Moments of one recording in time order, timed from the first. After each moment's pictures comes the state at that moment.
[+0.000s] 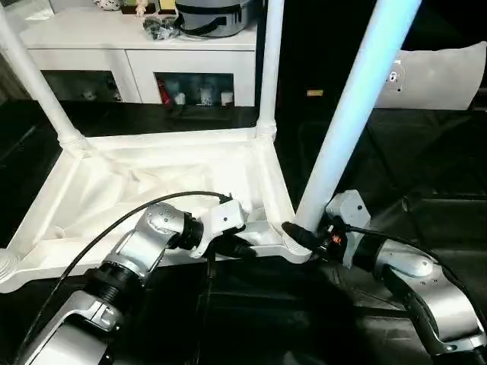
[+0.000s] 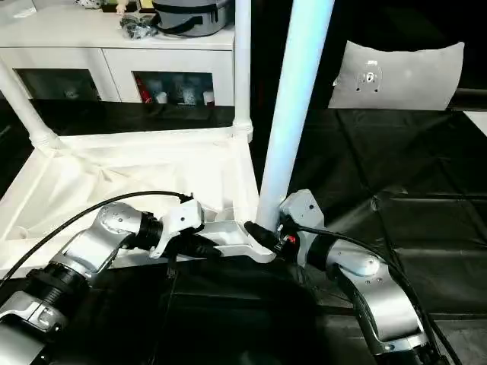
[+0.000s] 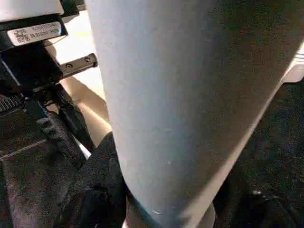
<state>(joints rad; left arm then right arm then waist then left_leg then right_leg) -0.54 0.36 -0.41 0.49 0.00 0.14 -1.17 -0.10 -0.41 0.16 -0.13 0.24 0.39 0.69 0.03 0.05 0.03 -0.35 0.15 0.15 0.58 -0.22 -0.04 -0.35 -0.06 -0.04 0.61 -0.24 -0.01</state>
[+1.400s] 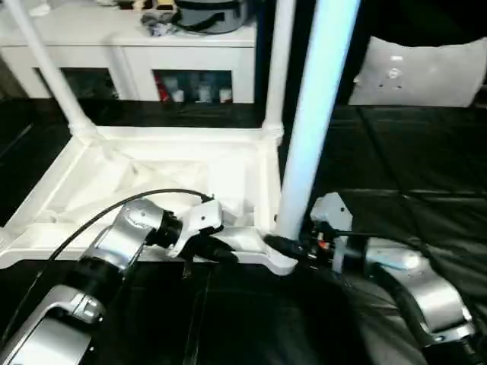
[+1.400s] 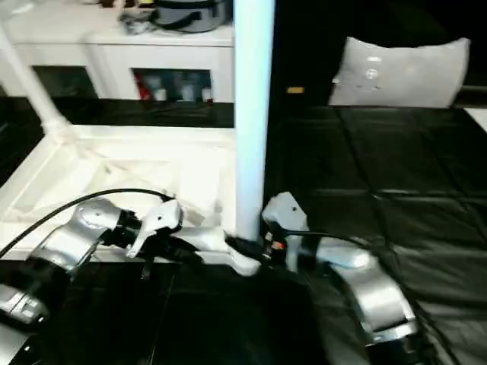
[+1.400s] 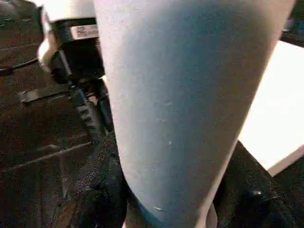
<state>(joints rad) -0.52 0.46 -0.36 0.49 -0.03 0.13 -1.29 -0.15 -0.35 0.21 -0.09 0.24 0.36 0.79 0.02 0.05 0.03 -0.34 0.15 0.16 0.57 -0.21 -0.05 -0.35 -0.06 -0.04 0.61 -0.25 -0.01</state>
